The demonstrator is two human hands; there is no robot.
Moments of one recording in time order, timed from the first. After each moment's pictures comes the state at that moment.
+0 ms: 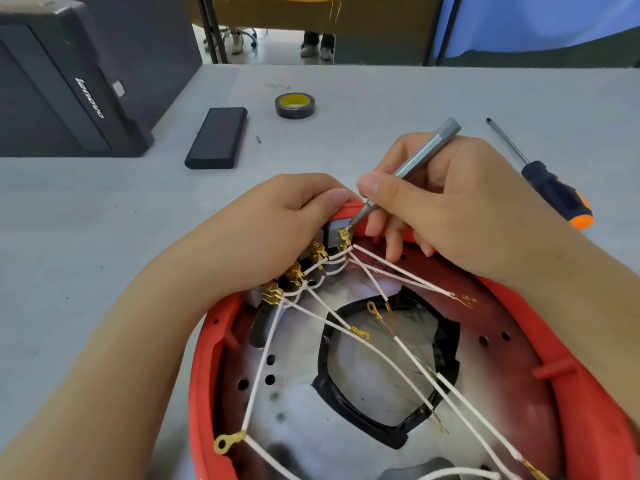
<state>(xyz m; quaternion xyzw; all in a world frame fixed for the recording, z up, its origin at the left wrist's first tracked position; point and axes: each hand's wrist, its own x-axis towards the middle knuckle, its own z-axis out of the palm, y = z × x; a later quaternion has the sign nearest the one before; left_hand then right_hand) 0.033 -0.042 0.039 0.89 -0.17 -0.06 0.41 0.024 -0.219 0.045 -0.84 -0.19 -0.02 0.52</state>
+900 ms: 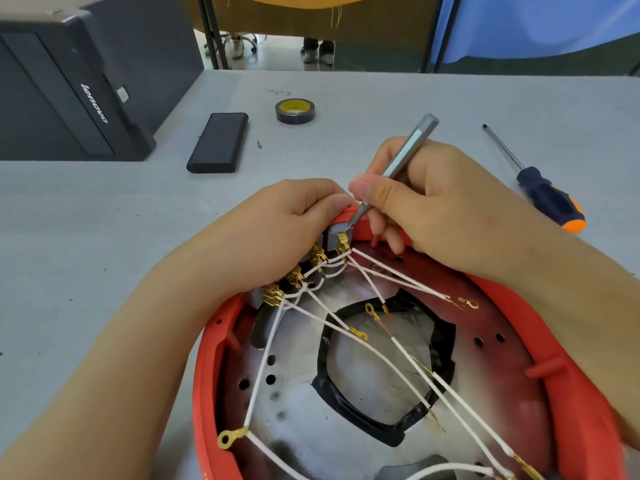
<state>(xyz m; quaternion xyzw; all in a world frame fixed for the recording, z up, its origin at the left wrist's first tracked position) 0.034 -0.043 0.040 0.90 -0.17 -0.07 0.39 0.026 -0.213 0.053 -0.87 -0.18 -0.01 0.46</state>
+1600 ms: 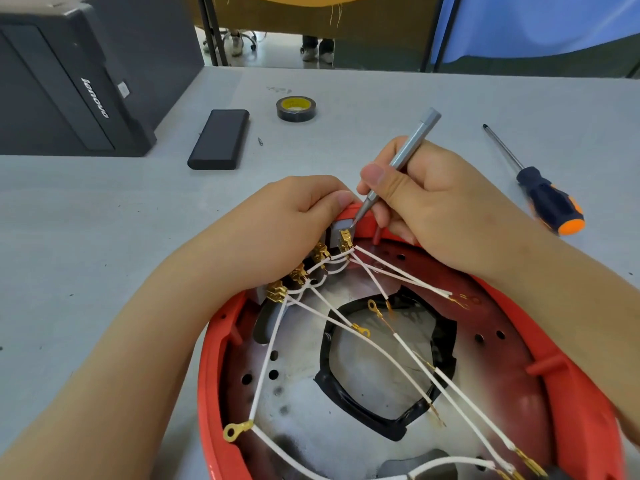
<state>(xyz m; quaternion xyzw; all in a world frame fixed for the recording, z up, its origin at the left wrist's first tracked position) 0.034 -0.043 0.038 0.90 -0.18 -0.06 0.39 0.030 -0.212 0.044 -0.85 -0.16 -0.01 0.51</state>
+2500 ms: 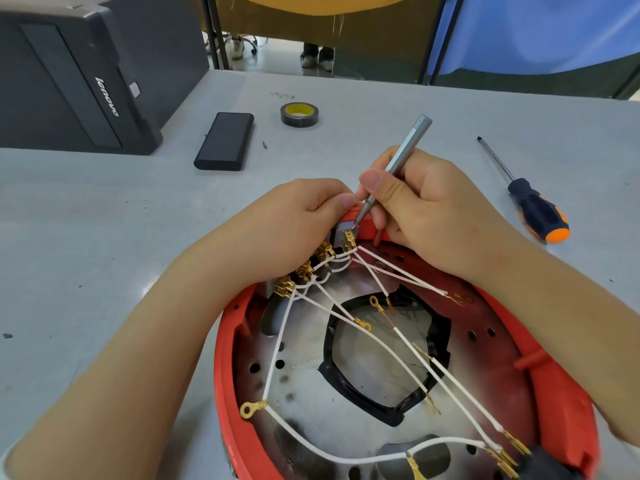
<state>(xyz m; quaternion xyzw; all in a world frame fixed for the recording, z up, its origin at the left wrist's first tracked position) 0.033 -0.044 0.041 0.90 -0.19 -0.07 0.39 0.030 -0.209 0.042 -0.83 -0.18 -0.02 0.53</state>
